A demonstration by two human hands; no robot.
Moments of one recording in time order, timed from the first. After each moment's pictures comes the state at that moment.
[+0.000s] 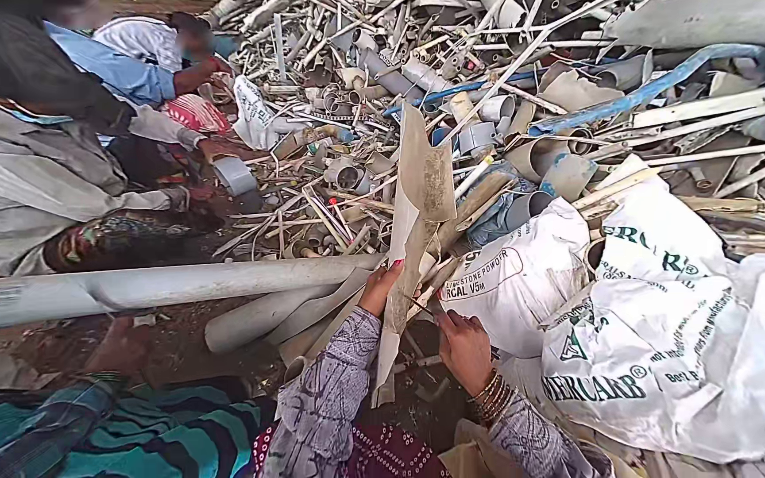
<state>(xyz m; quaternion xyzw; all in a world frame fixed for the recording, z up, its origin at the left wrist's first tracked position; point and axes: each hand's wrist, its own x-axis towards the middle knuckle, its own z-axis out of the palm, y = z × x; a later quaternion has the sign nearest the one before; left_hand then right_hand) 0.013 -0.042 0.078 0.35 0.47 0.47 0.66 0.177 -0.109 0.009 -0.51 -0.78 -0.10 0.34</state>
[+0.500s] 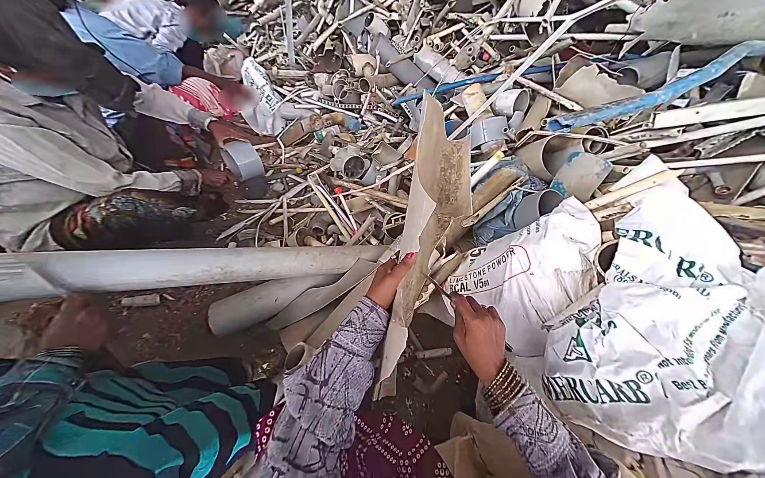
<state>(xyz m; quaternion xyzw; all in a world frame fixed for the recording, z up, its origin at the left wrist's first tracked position) 0.017 -0.045 0.084 0.37 0.48 0.46 0.65 0.187 -0.100 0.018 -0.55 -0.76 -0.09 0.34</state>
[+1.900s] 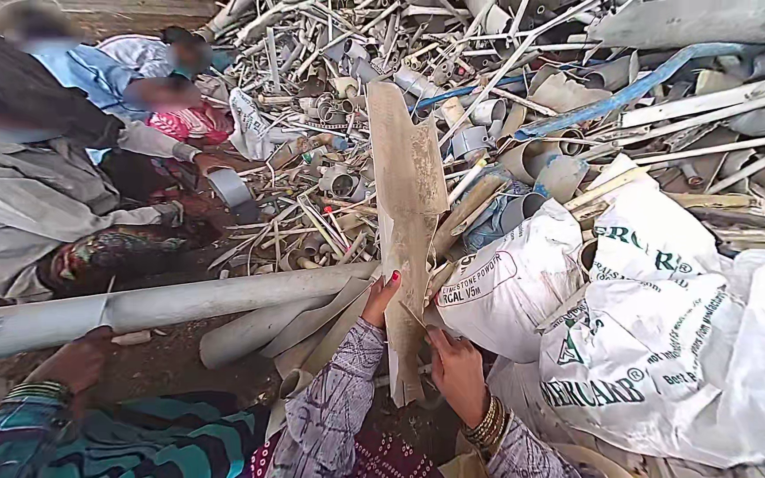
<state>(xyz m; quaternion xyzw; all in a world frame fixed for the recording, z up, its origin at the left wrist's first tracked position) 0.032 -0.042 0.062 0.36 0.39 0.54 0.66 0.173 -0.118 0.013 -0.53 -0.75 -0.08 0.39</state>
